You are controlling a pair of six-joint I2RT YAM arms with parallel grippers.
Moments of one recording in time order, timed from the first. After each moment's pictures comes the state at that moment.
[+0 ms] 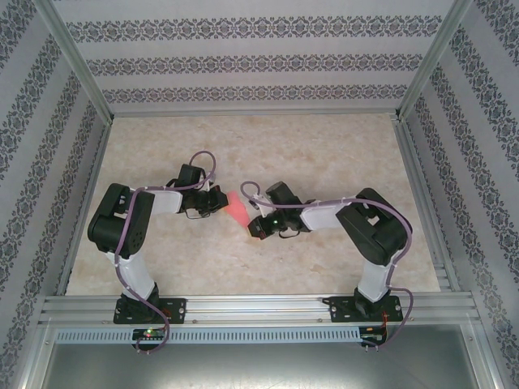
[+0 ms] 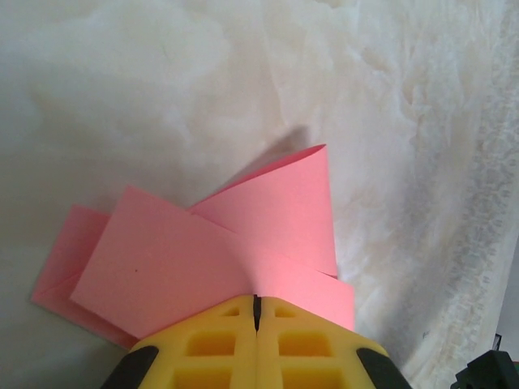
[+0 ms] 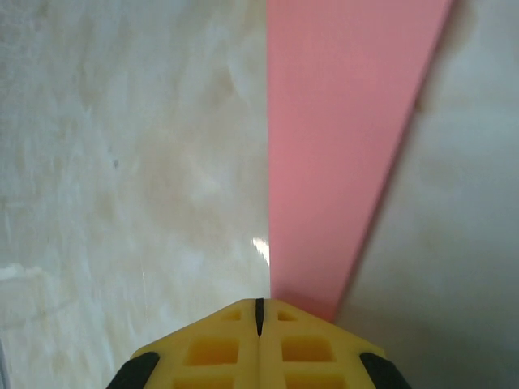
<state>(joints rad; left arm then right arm) -0.24 1.82 0.83 0.02 0.57 -0.67 0.69 1.81 0.79 0.08 -0.57 0.32</state>
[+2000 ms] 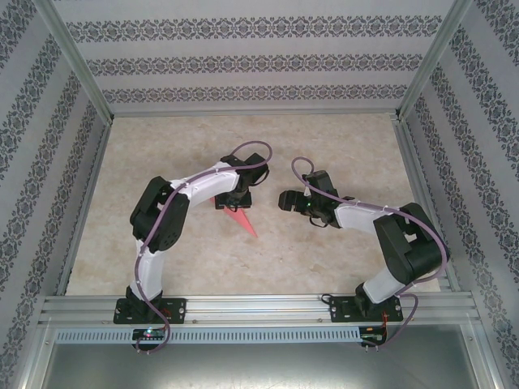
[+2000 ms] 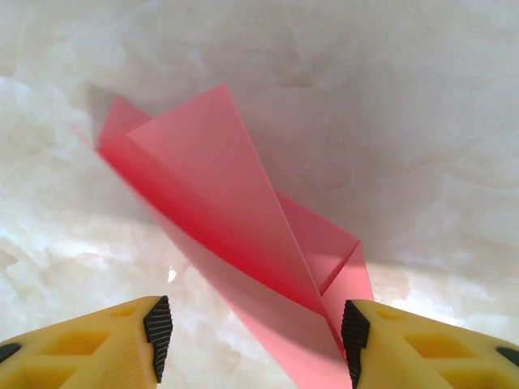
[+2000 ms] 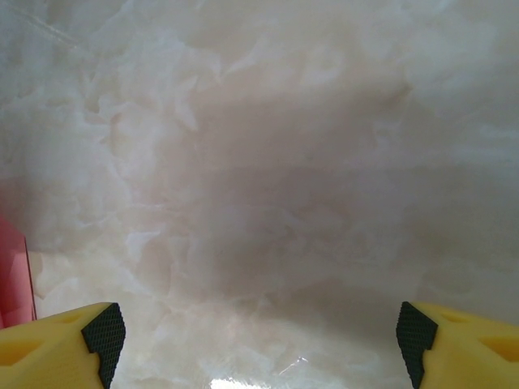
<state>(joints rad) -0.64 2.04 1.55 -1.04 -0.25 -0.82 0.41 1.58 0.68 0.04 -0.19 0.58</state>
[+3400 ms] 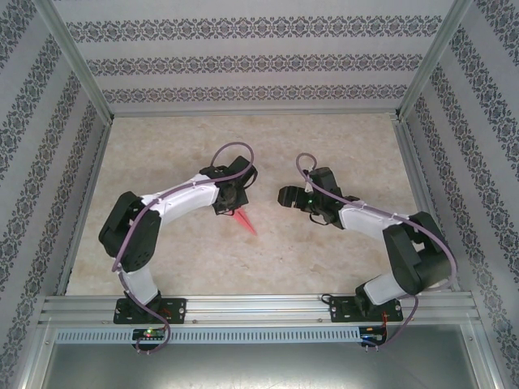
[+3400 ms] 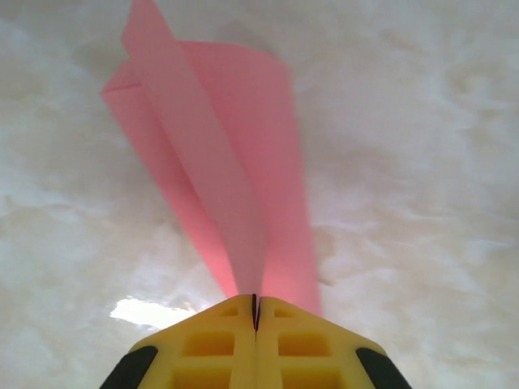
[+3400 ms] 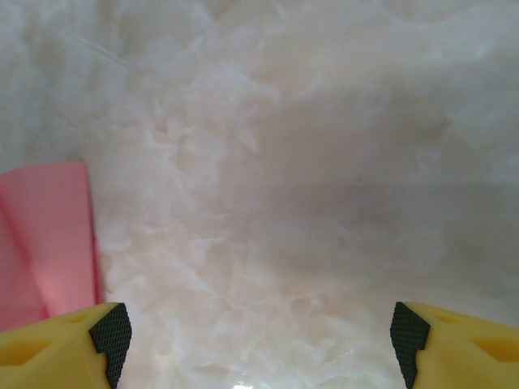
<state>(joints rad) -0.64 1.76 1.27 -0.74 -0.17 -0.97 0.41 1.48 0.69 0.03 -0.23 0.60</state>
